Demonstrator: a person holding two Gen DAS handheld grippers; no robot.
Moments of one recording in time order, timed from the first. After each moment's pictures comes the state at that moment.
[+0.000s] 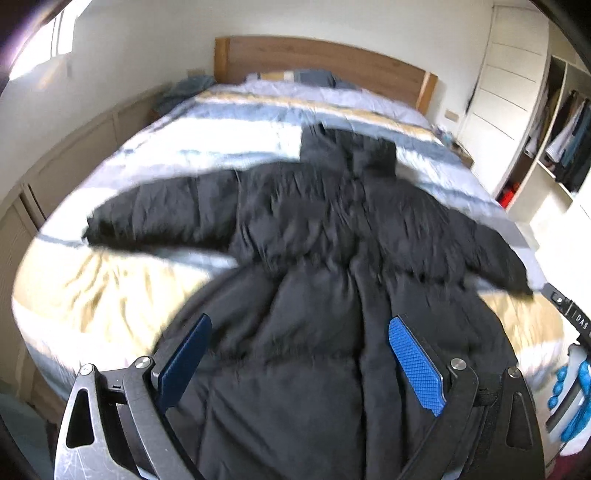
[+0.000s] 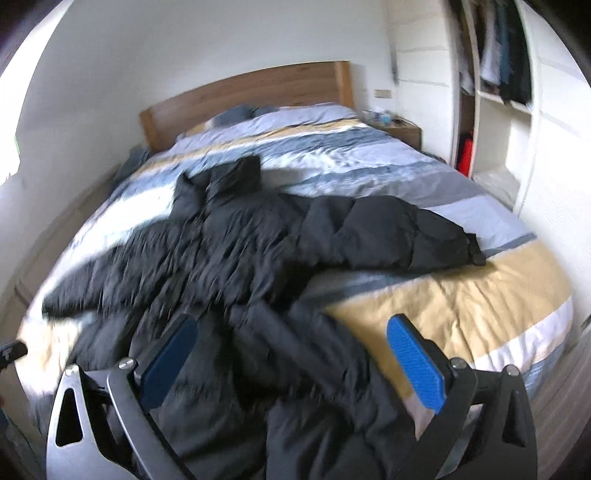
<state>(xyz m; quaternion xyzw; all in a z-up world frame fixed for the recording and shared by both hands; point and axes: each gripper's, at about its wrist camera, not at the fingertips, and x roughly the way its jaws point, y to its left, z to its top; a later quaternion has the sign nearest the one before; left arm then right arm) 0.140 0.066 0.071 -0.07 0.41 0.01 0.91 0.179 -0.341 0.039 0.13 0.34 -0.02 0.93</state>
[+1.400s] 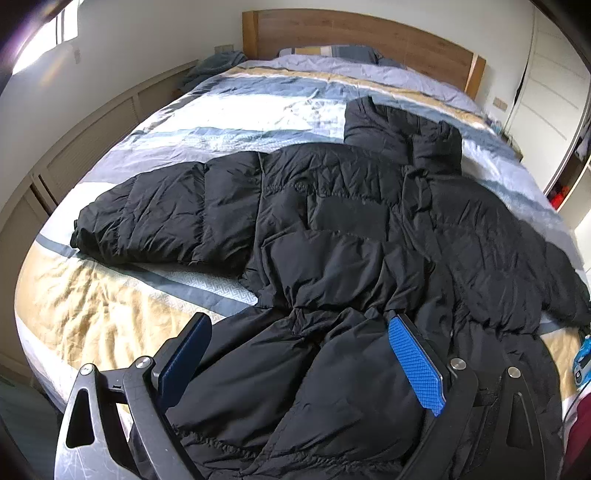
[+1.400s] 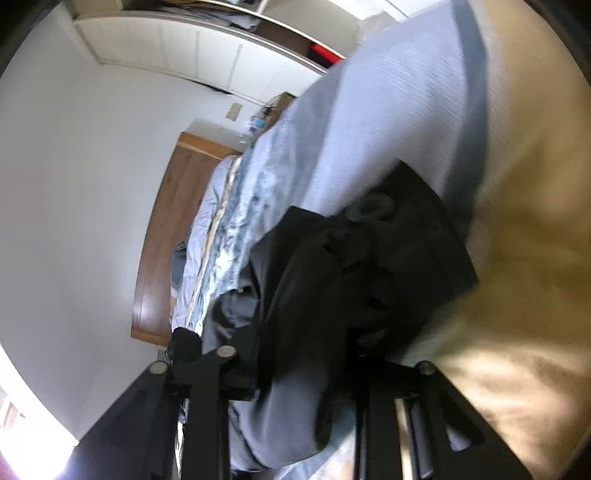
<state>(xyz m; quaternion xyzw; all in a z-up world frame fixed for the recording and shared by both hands) 0.260 0.085 0.006 -0.07 0.46 0.08 0.88 0.313 -0.616 -0.125 0.54 0.21 -0.05 0.81</state>
